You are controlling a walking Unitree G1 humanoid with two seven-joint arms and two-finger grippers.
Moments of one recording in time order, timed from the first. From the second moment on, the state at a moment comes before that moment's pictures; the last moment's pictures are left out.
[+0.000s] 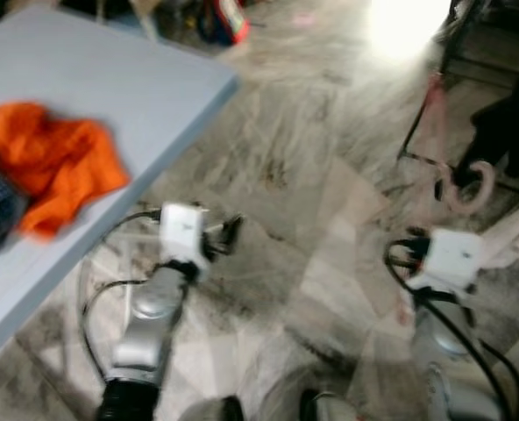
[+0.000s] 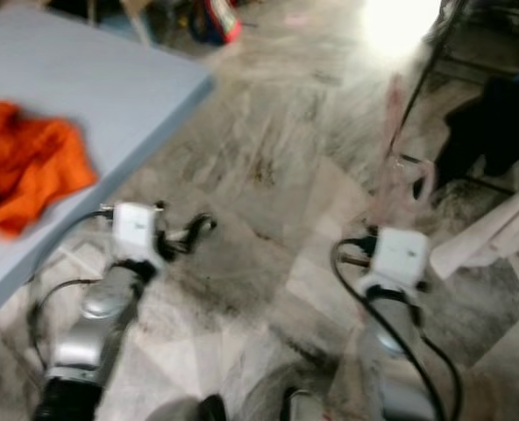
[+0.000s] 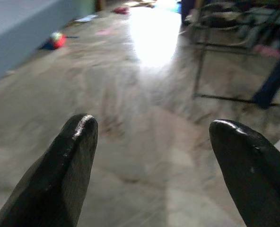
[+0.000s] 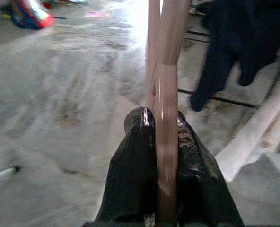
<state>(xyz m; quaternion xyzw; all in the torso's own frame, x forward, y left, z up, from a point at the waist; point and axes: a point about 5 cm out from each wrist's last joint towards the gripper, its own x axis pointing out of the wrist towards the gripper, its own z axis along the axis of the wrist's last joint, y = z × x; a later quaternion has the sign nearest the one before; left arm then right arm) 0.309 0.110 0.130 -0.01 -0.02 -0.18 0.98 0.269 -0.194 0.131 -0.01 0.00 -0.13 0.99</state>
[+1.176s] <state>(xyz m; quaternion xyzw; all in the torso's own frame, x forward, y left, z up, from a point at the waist) 0.311 0.097 0.137 -0.01 -0.04 -0.20 0.98 0.276 -0.184 0.129 -0.01 0.02 -0.10 0.99</state>
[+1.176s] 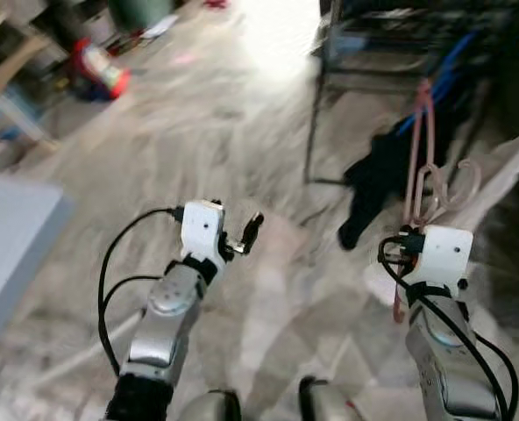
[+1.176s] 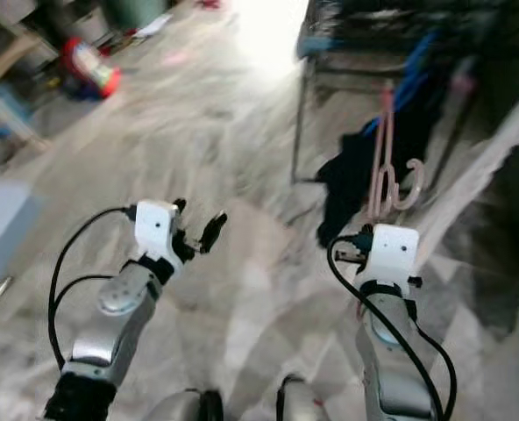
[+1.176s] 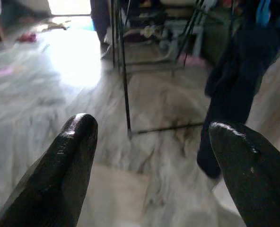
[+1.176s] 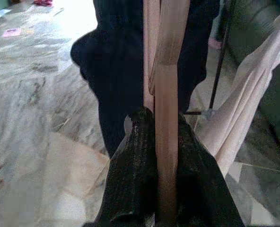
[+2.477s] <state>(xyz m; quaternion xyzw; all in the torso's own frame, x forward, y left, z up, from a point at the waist) 0.308 0.105 0.128 0.00 -0.02 -0.20 0.98 0.291 -0.214 0.127 -0.01 0.07 -0.17 0.98</state>
